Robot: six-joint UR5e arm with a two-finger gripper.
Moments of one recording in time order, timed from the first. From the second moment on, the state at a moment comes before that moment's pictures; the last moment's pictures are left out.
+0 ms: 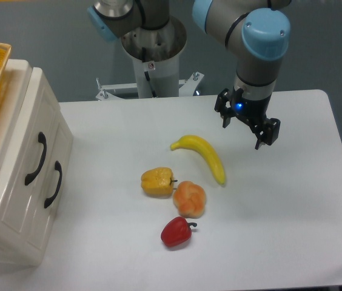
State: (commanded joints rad) arm 2.66 -1.76 -1.60 -1.27 1.53 1.37
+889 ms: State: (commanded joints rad) arm 2.53 -1.76 -1.65 -1.28 1.57 1.16
